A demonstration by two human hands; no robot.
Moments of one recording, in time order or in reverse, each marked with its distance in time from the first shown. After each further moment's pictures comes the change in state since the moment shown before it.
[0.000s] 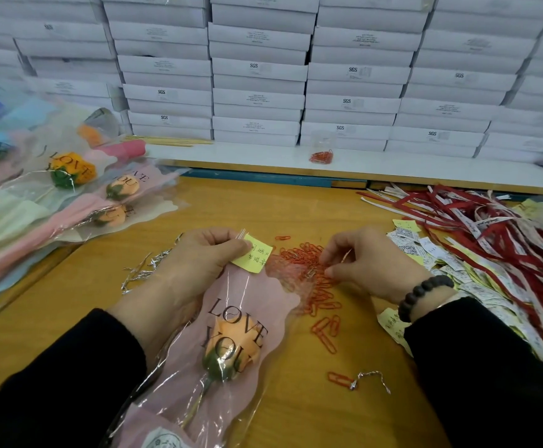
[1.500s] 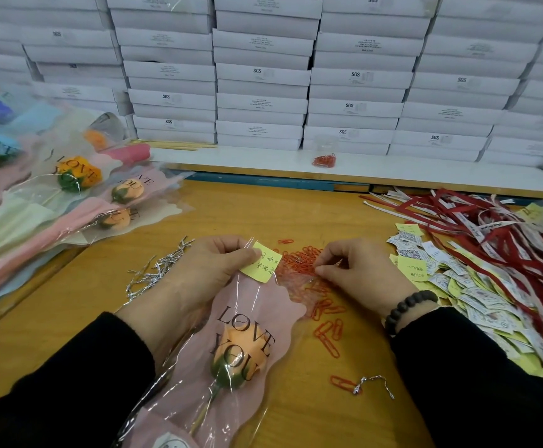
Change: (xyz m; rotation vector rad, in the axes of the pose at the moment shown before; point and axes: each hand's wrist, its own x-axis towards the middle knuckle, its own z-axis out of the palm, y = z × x) left_hand -0.001 -0.003 0.002 -0.008 -0.060 -0.016; right_hand 0.007 0.007 0.018 -0.021 0.108 -0.054
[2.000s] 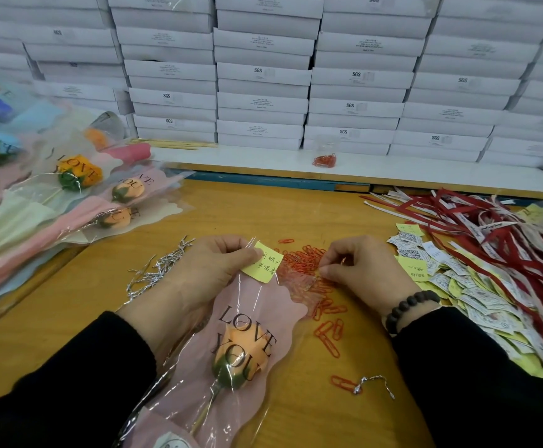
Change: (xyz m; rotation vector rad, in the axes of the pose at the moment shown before) left_hand 0.000 0.000 0.000 0.001 -0.002 0.002; right_hand -0.002 0.002 0.000 0.034 0.084 0.017
